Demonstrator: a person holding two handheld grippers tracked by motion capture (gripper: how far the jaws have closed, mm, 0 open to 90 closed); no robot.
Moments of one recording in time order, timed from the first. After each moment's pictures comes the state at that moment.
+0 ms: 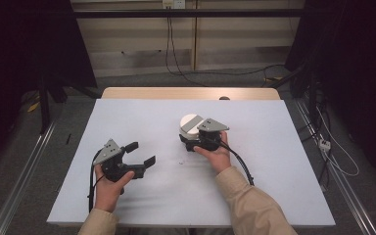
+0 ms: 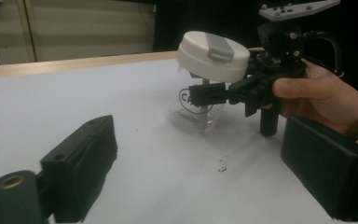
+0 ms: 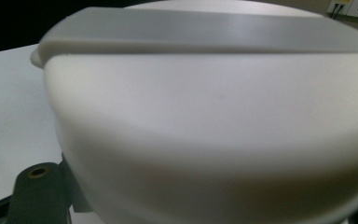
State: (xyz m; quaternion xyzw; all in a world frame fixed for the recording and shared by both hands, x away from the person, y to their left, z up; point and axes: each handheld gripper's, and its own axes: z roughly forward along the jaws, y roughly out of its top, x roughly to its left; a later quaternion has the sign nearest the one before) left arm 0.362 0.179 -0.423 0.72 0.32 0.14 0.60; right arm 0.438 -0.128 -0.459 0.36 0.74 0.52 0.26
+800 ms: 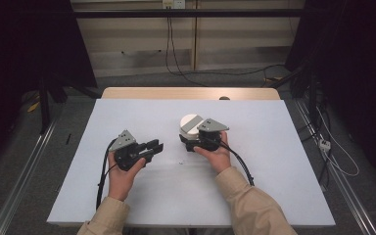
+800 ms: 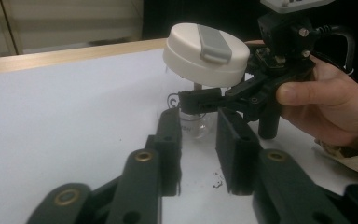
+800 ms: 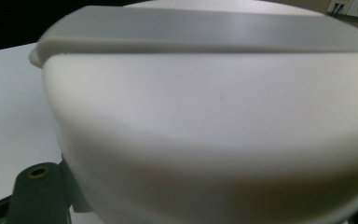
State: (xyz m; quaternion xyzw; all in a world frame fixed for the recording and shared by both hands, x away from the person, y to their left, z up) left arm 0.387 0.147 -0.418 0.75 0.31 0.12 0.57; right arm 0.438 -0.128 -0.458 0.36 0.74 0.51 0.26
